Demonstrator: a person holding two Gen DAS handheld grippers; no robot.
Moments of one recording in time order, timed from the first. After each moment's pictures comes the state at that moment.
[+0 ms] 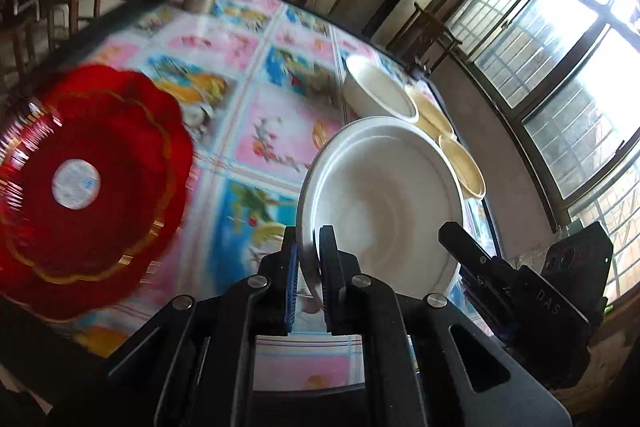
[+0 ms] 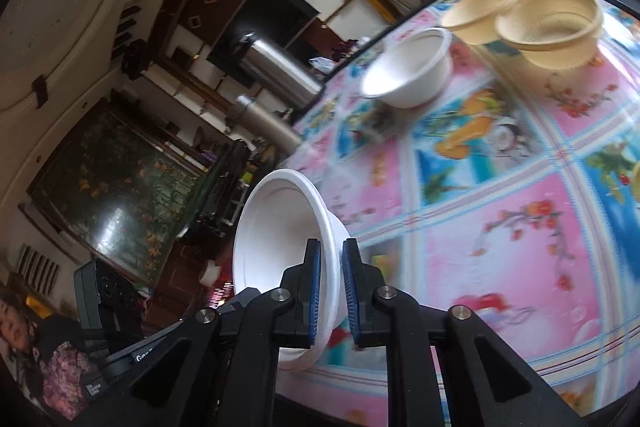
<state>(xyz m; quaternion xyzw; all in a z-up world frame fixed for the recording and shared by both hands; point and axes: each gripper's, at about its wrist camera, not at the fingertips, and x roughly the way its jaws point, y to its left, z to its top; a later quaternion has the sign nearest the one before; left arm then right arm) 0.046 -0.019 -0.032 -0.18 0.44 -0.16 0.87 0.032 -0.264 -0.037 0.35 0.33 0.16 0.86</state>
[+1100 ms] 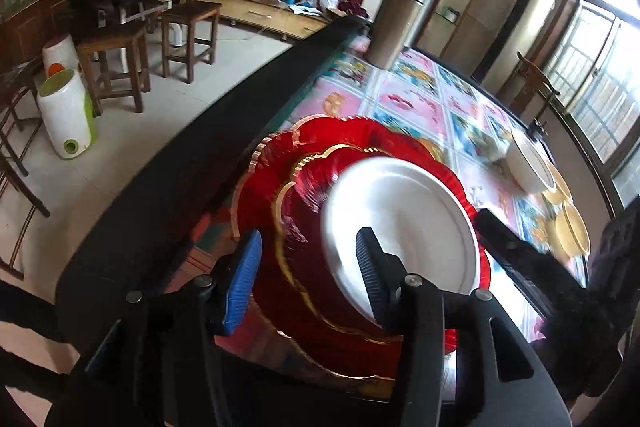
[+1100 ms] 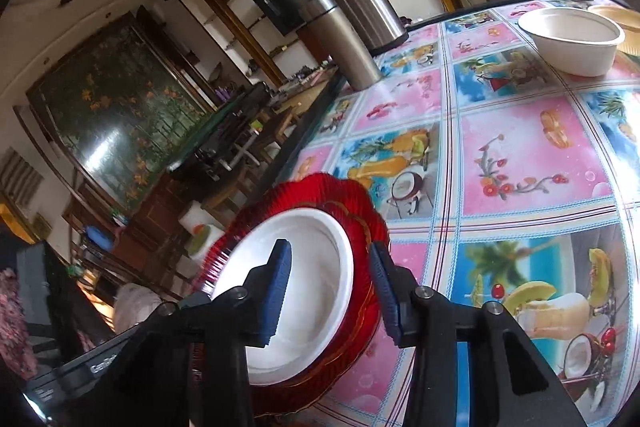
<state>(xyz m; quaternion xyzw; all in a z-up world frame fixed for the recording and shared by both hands) 0.043 0.147 -0.065 -0.17 0.40 0.03 0.90 0.097 -0.078 -0.067 0.23 0.36 0.21 0.88</state>
